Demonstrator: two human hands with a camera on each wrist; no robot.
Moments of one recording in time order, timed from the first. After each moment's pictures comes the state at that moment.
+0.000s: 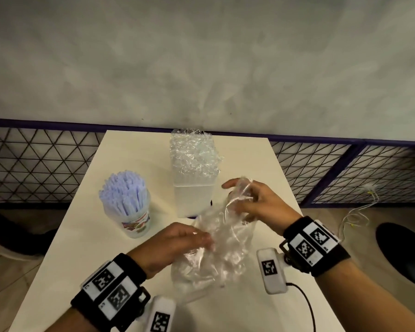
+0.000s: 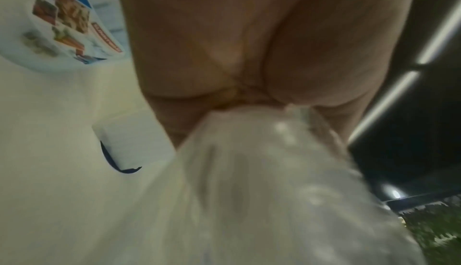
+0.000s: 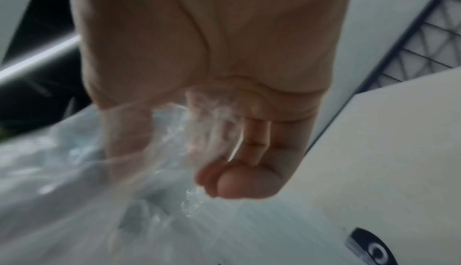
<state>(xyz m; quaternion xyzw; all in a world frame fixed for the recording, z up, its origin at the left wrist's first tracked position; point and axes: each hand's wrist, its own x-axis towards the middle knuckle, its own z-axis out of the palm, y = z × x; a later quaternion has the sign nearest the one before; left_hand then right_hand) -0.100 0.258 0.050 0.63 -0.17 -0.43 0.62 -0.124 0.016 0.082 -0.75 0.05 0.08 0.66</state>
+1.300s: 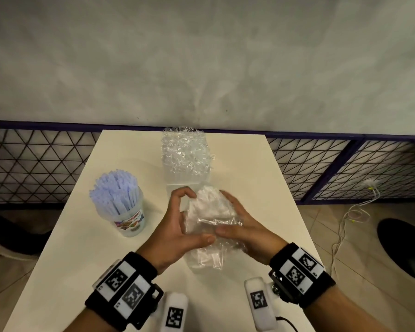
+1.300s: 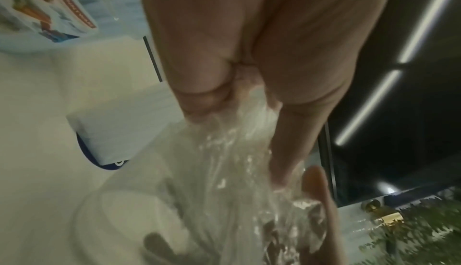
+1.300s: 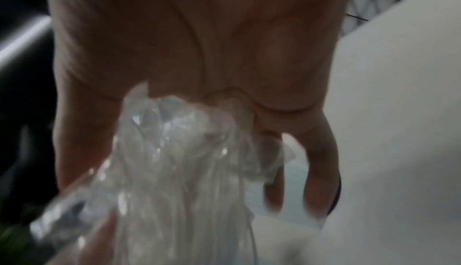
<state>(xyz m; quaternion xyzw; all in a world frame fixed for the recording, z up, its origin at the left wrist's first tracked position) -0.107 0.228 0.044 0.58 -0.17 -0.30 0.74 -0.160 0.031 0.040 -0.61 0.03 0.16 0.78</state>
